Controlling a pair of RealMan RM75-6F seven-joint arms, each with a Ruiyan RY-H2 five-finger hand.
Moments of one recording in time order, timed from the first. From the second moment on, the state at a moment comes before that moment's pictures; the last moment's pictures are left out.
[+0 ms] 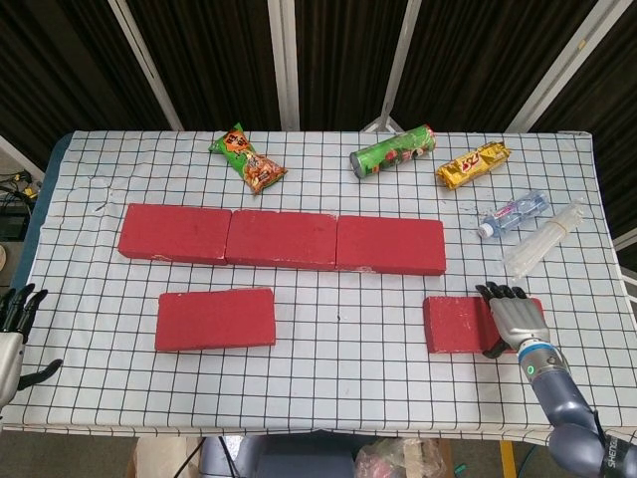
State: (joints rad) left arm -0.02 -1.12 -0.03 -1.69 1.48 1.53 0.20; right arm 0.64 -1.04 0.02 -1.86 -0.59 0.88 -0.56
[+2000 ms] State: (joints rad) left arm -0.06 -1.11 -0.07 -1.66 1.37 1.46 0.16; right arm 1.25 -1.04 0.20 -1.91 0.11 0.93 -0.85
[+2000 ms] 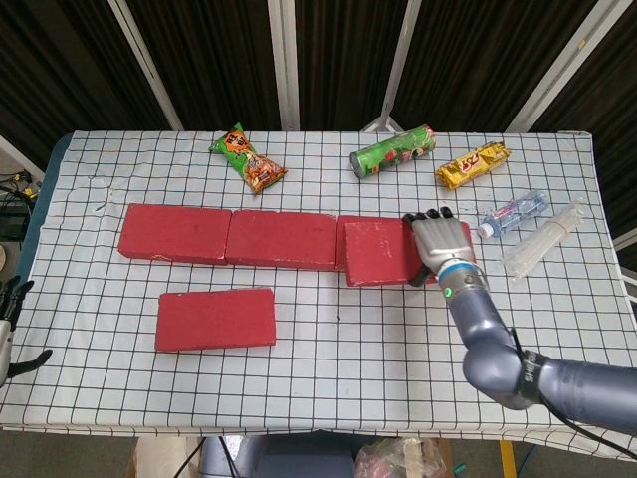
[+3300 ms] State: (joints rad) left arm -0.08 -1.12 -0.08 -1.64 1.34 1.44 0.15; right arm 1.54 -1.63 0.43 -1.15 0.52 1.01 -1.36
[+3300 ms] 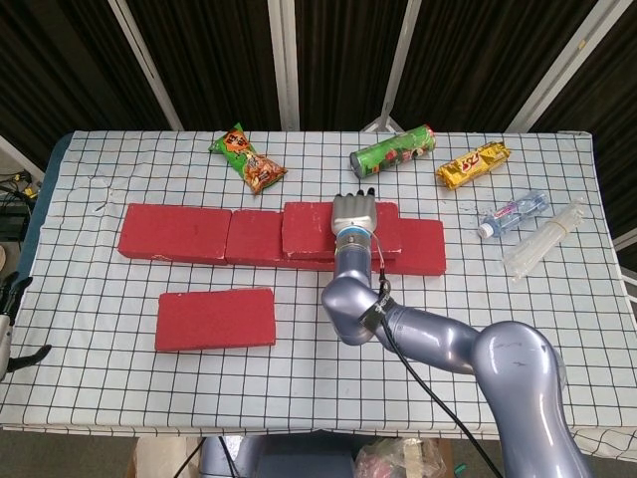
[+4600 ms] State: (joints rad) left arm -0.07 -1.11 -0.09 -1.63 1.32 1.45 0.13; right arm 1.46 -1.70 0.62 -1.13 0.44 1.09 -1.49
